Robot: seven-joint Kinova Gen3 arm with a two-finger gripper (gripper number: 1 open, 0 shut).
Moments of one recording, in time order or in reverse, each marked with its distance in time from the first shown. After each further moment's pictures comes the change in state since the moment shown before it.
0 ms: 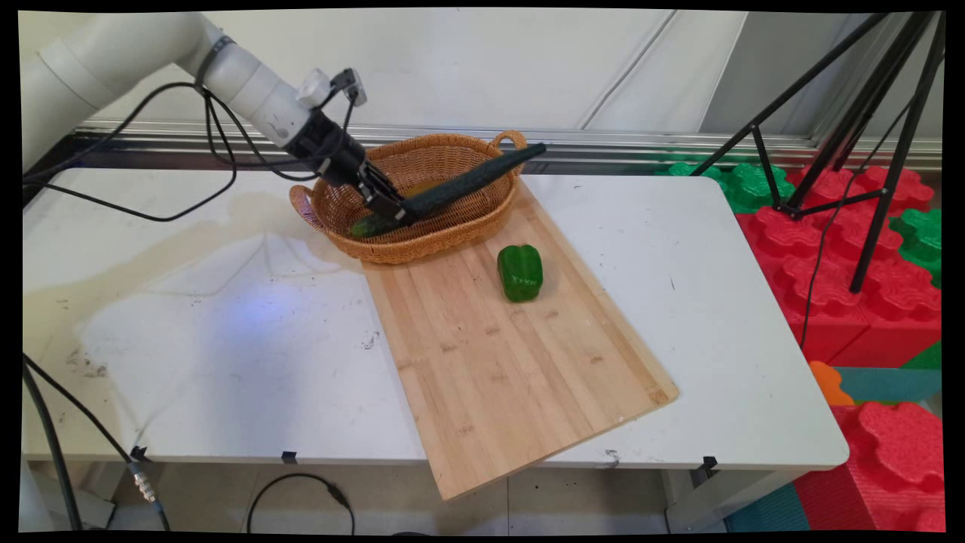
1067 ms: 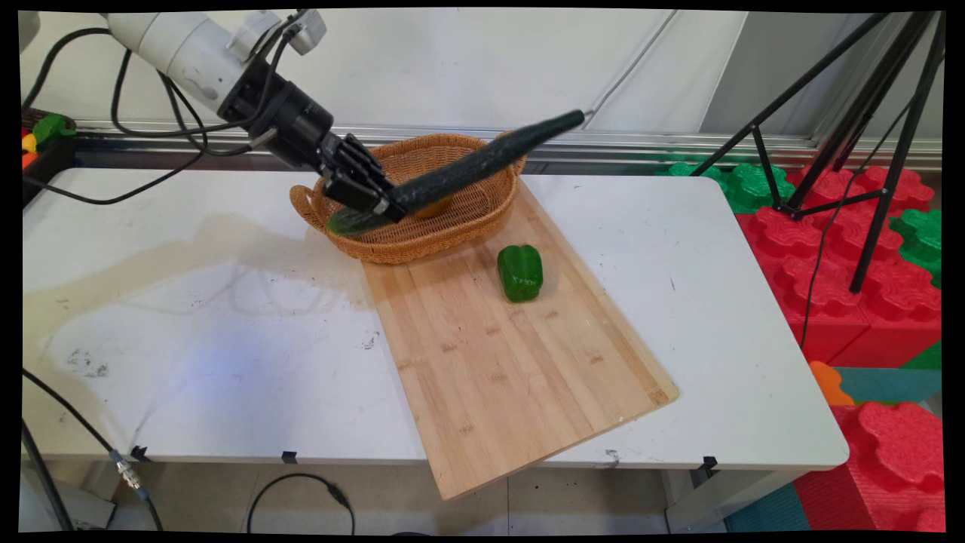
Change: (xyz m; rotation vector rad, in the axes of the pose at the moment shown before) arm 0.024 0.107 -0.084 -0.126 0.064 0.124
